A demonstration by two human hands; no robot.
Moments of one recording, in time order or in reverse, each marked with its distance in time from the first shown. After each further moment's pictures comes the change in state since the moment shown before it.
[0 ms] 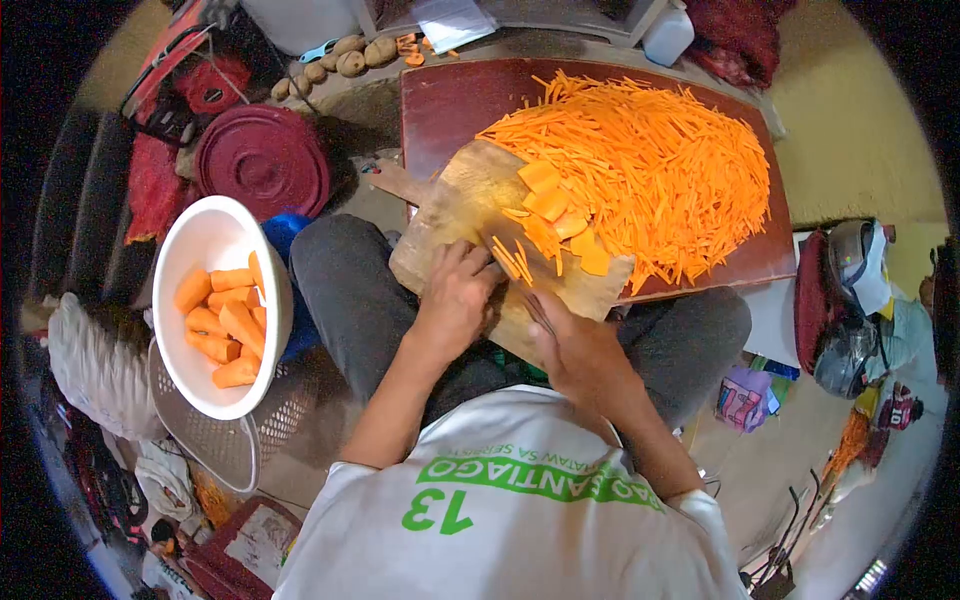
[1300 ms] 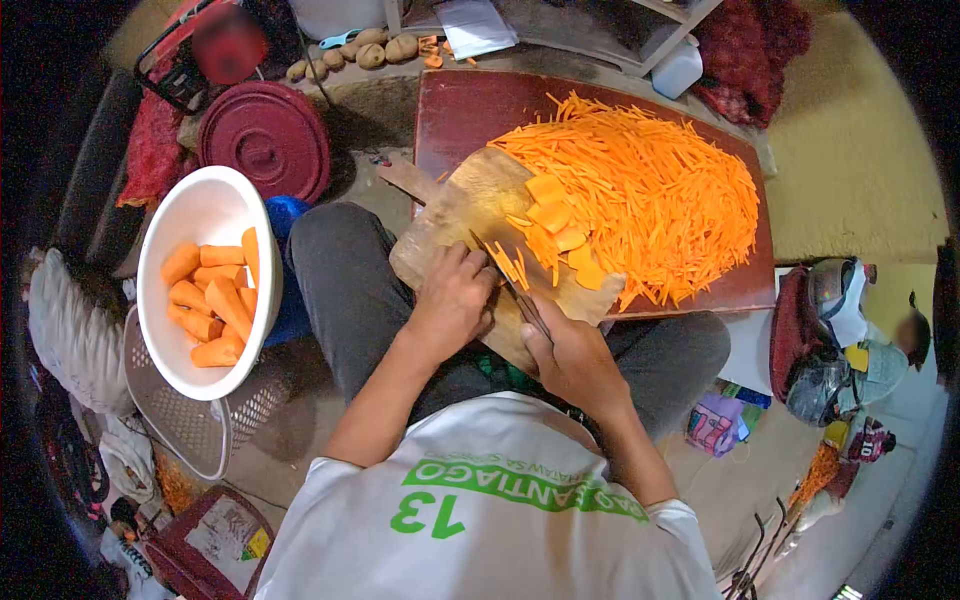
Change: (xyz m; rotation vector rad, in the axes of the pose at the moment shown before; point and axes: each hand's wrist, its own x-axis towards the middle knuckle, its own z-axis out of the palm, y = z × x) left_hand -0.007 0.001 -0.001 0.085 0.014 -0.013; right_hand 0.002 0.003 -0.005 -0.040 -0.113 0.068
